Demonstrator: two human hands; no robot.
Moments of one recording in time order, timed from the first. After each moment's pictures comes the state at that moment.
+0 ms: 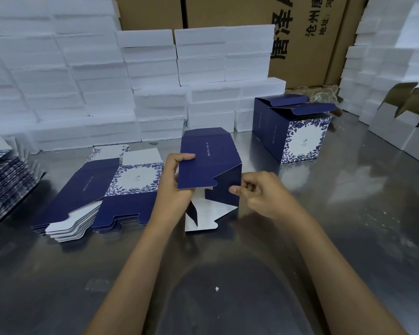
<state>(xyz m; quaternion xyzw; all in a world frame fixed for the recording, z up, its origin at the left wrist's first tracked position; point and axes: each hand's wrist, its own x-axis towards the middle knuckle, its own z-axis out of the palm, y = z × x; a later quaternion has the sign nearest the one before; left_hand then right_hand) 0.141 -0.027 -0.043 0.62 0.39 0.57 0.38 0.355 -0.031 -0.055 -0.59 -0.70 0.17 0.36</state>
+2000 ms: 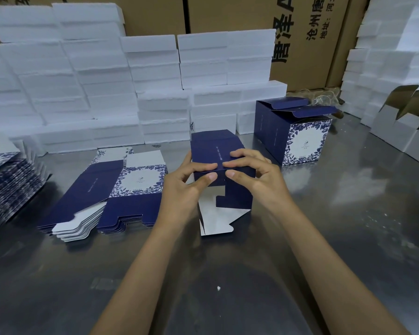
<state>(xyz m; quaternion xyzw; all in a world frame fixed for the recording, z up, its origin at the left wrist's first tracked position) 0.155 -0.044 -0.021 0.60 0.36 0.57 0.42 0.328 -0.048 -0.024 -0.45 -0.62 0.28 0.57</state>
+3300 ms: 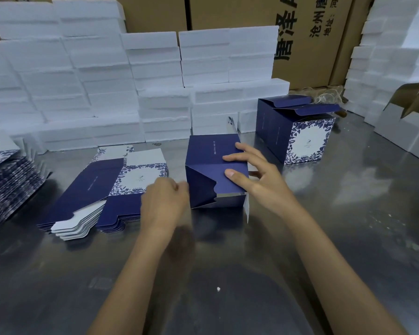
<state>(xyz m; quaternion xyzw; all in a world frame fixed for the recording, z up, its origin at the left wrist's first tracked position) 0.131 -0.043 -0.022 0.61 0.71 0.32 0.15 0.333 -0.053 -0.022 -0.48 -0.65 0.30 0.51</state>
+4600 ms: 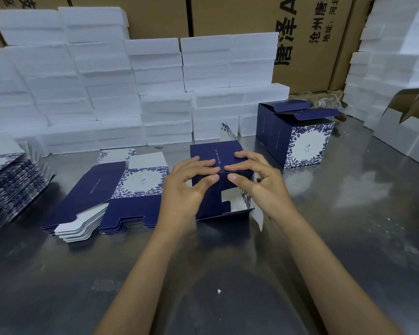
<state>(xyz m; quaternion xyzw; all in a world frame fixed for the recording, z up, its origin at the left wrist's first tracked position) 0.153 -0.045 -0.019 0.66 0.42 0.55 0.28 0.327 -0.055 -0.022 -0.45 -0.61 0.31 0.57</state>
